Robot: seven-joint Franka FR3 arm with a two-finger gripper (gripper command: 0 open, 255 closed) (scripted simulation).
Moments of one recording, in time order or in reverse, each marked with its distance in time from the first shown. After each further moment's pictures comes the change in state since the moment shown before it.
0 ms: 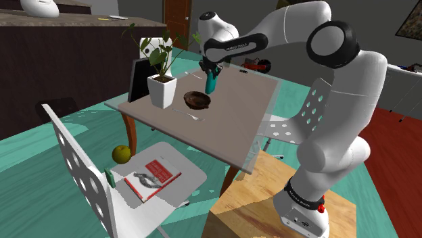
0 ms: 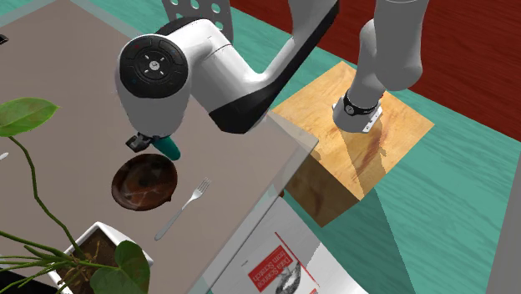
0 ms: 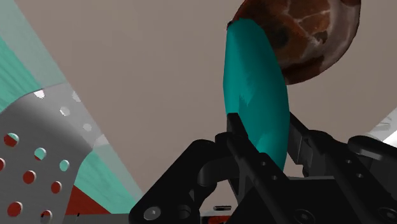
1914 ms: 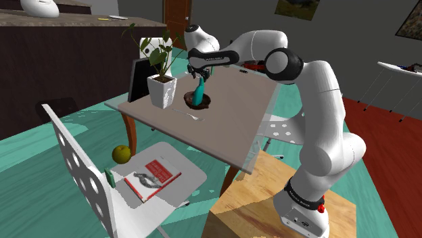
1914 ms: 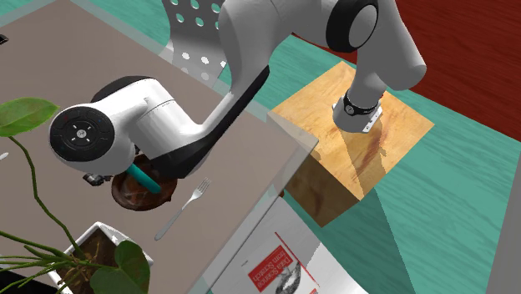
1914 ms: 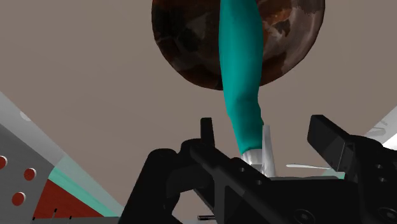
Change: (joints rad) arm 0.145 0.462 -0.069 0.540 -0.124 -0.094 -0.036
